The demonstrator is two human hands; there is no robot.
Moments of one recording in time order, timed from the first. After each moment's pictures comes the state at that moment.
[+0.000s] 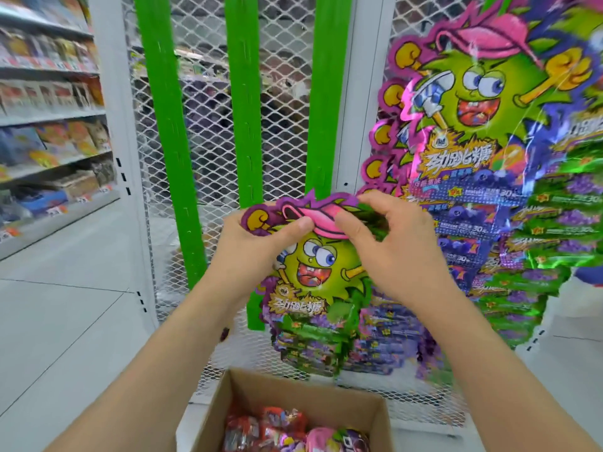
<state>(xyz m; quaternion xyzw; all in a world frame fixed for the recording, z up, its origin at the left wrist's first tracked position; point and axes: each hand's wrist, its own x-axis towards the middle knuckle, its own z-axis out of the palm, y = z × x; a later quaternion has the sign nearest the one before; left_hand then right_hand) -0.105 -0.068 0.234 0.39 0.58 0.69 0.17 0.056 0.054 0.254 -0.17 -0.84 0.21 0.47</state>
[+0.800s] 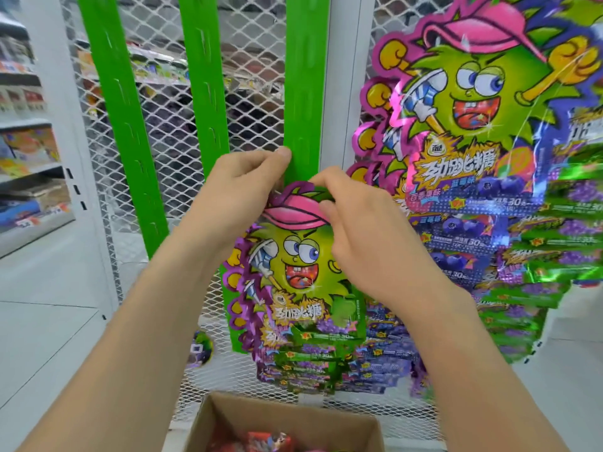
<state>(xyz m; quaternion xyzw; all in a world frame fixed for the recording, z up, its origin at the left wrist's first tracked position) -0.125 -0.015 0.303 0.45 0.67 0.59 0.07 0.031 0.073 0.278 -0.15 -0.90 0.01 0.41</state>
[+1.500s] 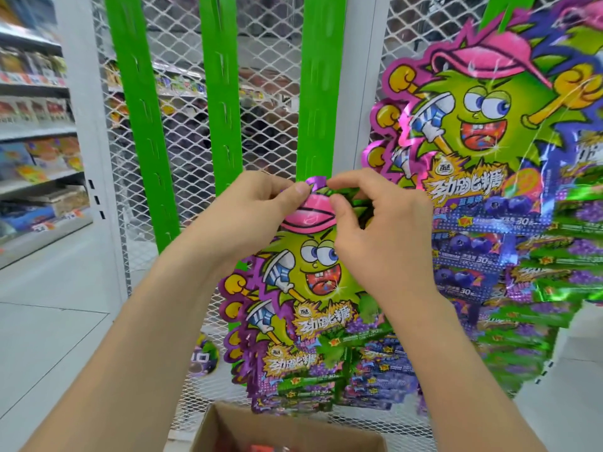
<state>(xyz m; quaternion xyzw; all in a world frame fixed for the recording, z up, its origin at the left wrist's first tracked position) -0.119 -0.035 0.313 0.51 0.69 0.49 0.14 0.017 0.076 0.282 -0.14 -0.79 0.06 0.60</state>
